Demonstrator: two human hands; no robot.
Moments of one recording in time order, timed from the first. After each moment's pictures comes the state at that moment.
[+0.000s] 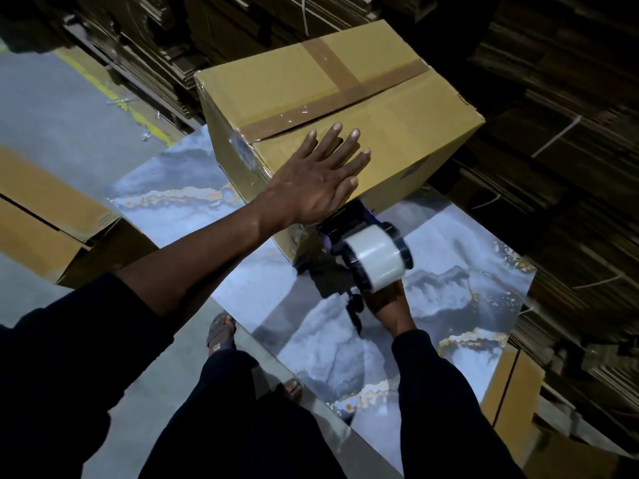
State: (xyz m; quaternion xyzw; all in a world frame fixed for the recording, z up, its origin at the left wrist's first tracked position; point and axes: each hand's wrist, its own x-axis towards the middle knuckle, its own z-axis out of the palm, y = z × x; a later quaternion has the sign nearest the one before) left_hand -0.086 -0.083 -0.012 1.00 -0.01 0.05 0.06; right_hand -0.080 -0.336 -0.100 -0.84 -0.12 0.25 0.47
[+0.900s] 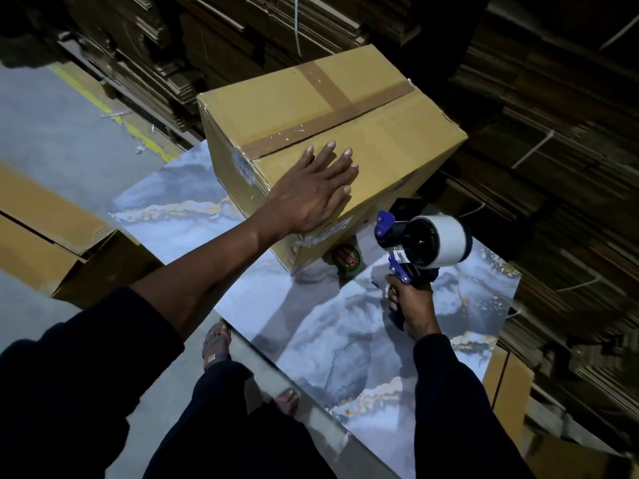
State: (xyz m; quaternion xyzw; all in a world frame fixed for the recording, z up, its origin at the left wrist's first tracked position) left_hand -0.088 -0.077 -0.011 0.99 -0.02 0.08 0.11; right_hand -0.050 -0.368 -0.094 -0.73 0.14 0.26 0.62
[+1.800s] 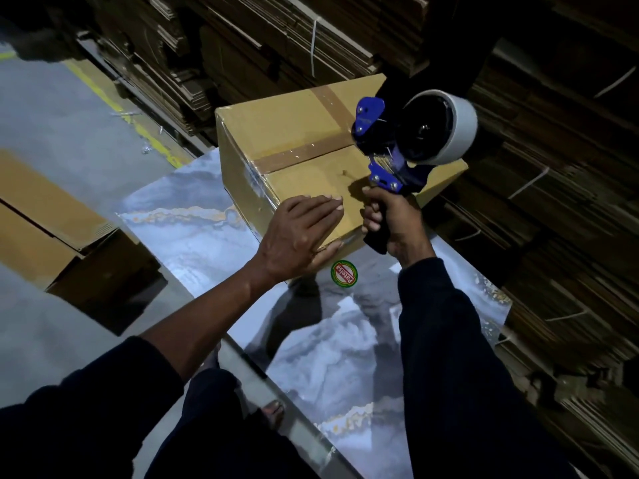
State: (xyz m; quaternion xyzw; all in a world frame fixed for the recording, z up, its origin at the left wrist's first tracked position) left_hand -0.129 -0.093 -0.047 0.92 -0.01 0.38 0.10; right_hand 0.008 -0.228 0.035 -0.64 0.01 0.38 0.66
